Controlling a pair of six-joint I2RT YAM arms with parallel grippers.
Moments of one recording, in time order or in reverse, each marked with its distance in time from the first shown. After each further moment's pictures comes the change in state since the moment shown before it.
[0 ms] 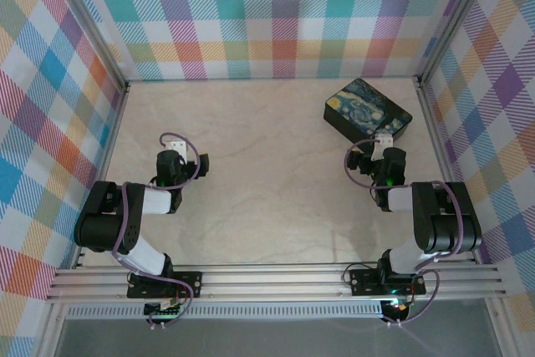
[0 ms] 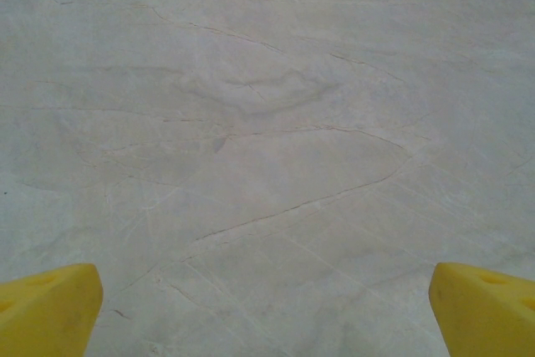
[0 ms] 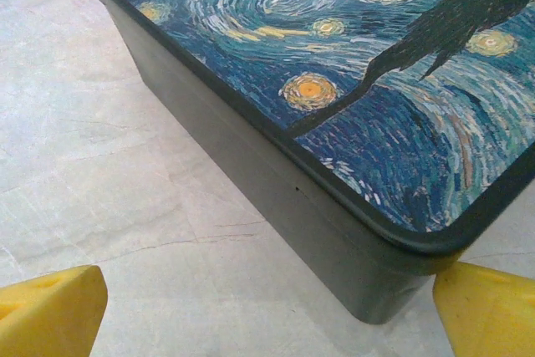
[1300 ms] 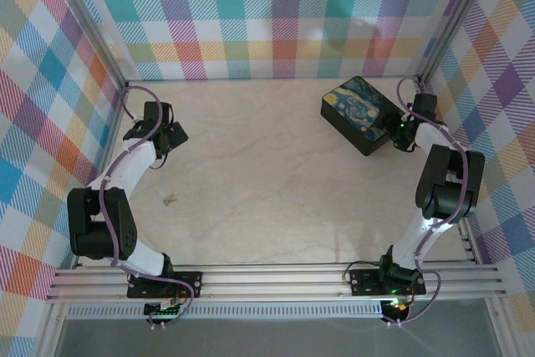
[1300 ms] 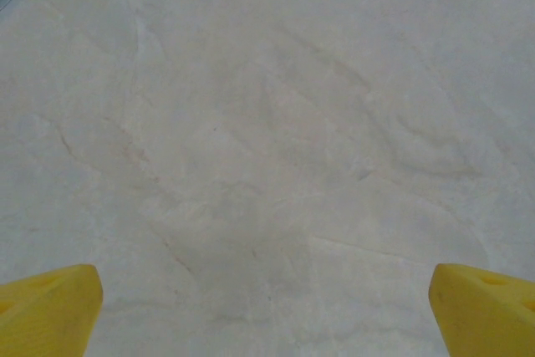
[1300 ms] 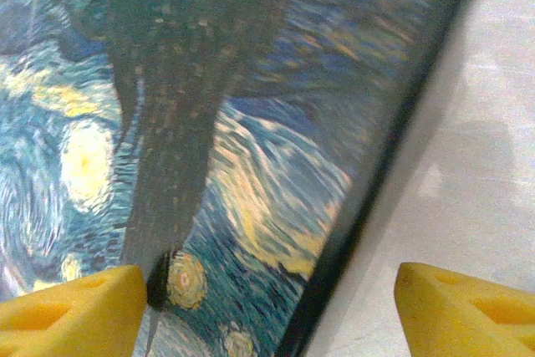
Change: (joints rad) left arm 0.056 -0.043 0.686 -1.240 -0.220 -0.498; right arm -0.212 0.298 0.846 -1.069 -0.228 0.405
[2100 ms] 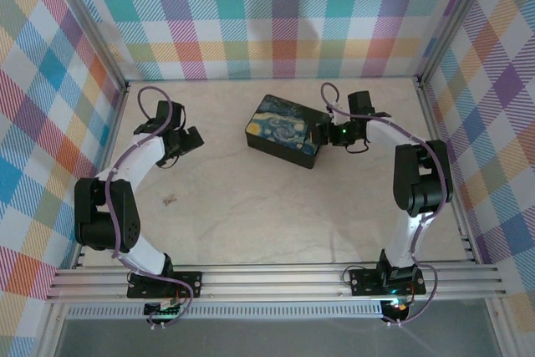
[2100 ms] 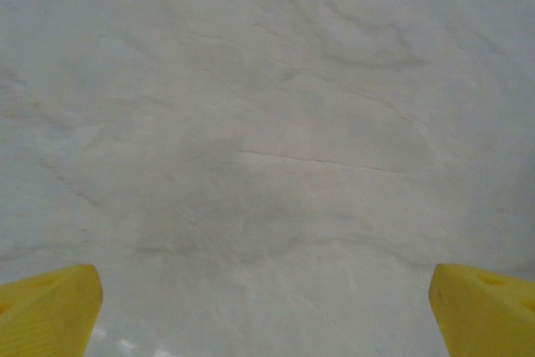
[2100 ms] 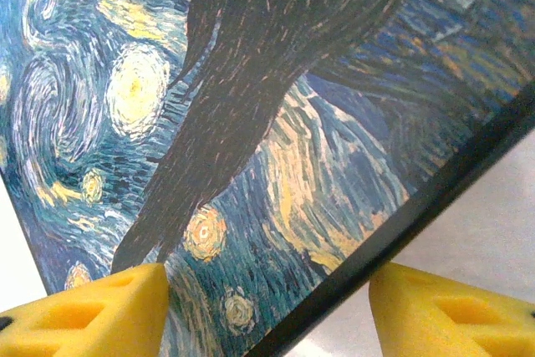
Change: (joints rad) left arm -0.076 0.056 0.056 -0.071 0.177 0.004; right arm 0.378 0.047 0.058 -0.126 -0.232 -0.403
